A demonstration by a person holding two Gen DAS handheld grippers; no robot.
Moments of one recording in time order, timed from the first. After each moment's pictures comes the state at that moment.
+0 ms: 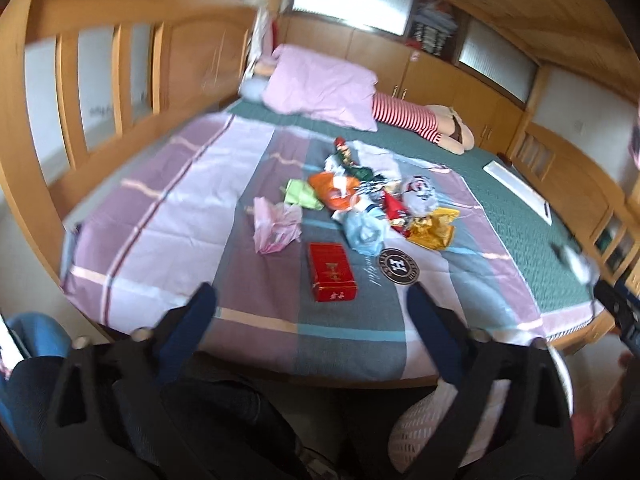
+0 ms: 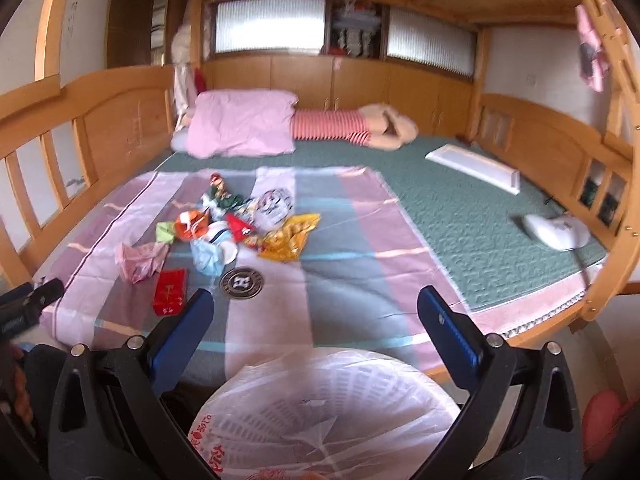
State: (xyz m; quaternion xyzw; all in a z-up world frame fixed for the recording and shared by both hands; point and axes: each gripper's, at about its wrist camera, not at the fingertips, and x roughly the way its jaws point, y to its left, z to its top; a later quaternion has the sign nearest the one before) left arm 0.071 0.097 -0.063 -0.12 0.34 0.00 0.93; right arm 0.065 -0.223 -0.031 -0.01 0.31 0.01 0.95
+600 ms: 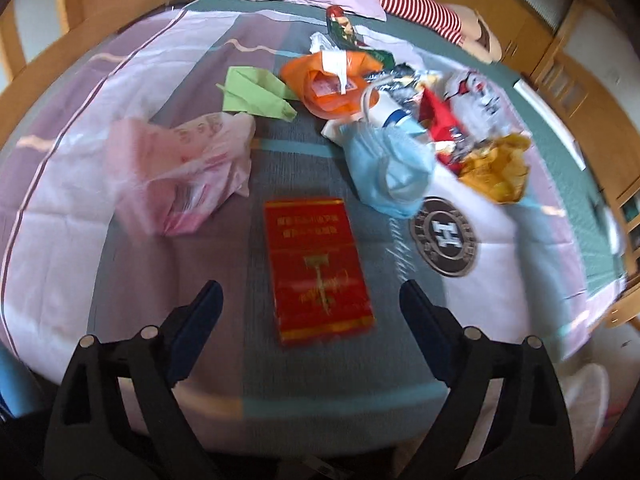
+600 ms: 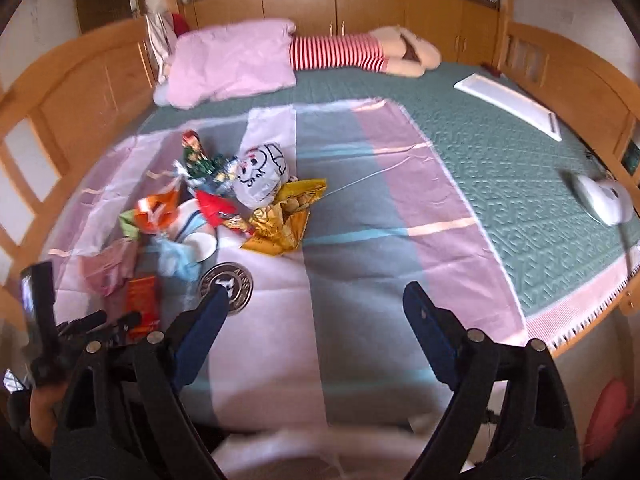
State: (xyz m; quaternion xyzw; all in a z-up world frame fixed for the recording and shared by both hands) left arm 0.256 0.044 -0.196 -0.07 0.50 -0.01 0.86; right arm 0.252 -0.235 -0.093 0.01 0.45 0.01 0.89
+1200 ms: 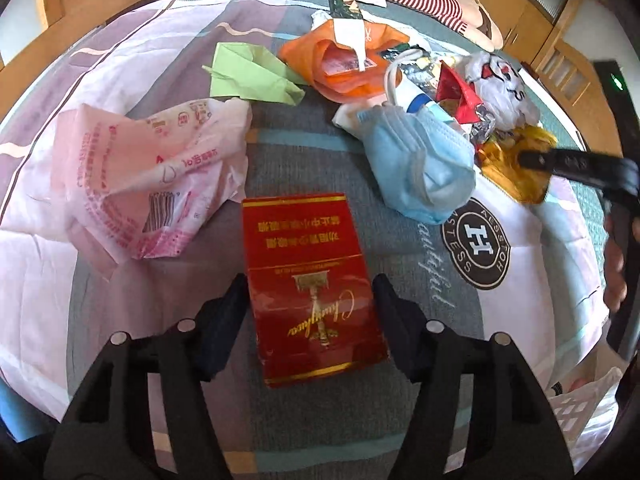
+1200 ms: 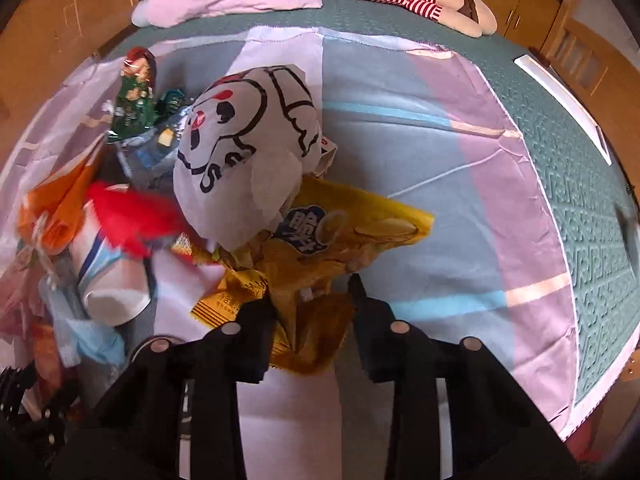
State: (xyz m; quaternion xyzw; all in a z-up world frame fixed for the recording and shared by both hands) left arm 0.290 0.057 -0.224 -0.08 0.52 -0.02 0.85; right arm 0.389 -0.202 -0.187 -0.04 0.52 0.02 0.85
